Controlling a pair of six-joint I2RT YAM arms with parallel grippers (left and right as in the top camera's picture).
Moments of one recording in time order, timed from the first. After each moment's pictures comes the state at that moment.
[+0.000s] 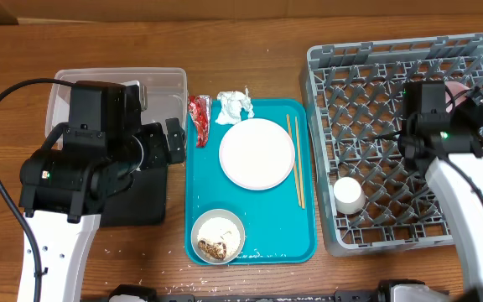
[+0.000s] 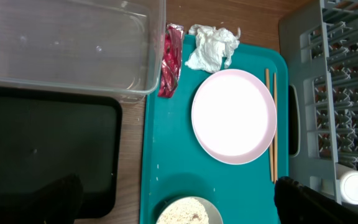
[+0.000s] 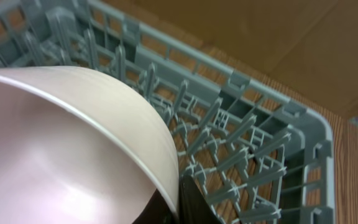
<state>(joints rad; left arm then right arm) -0.16 1.22 1.48 -1.22 0.11 -0.34 0.00 1.42 1.11 -0.81 0.93 0.75</state>
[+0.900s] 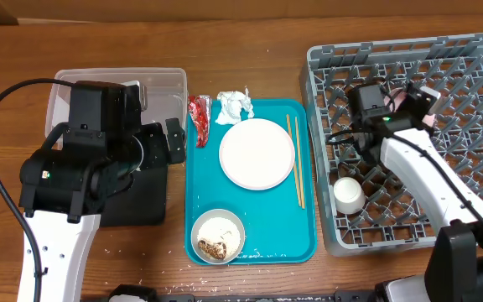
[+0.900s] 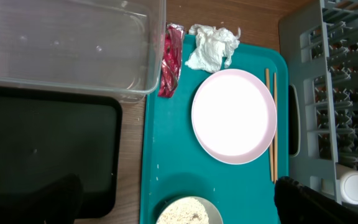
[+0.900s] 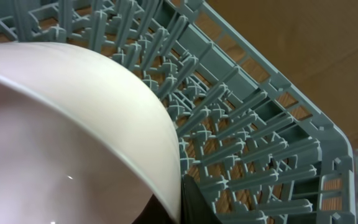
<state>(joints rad) -0.16 1.22 1.48 -1.22 0.11 -0.34 0.20 1.62 1.12 -0.85 1.01 0.76</state>
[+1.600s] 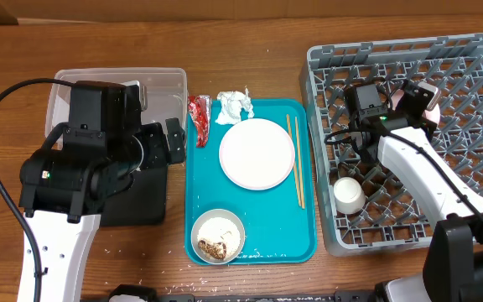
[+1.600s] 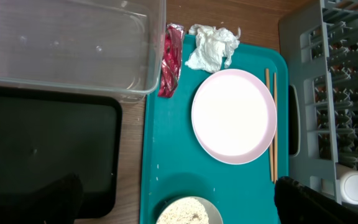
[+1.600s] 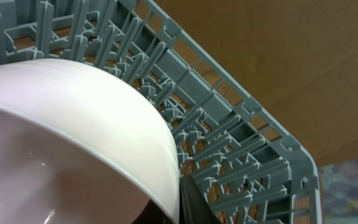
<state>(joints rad) -0.16 1.22 1.48 -1.22 0.11 -0.34 0.20 1.64 1.12 -0.81 1.16 0.71</state>
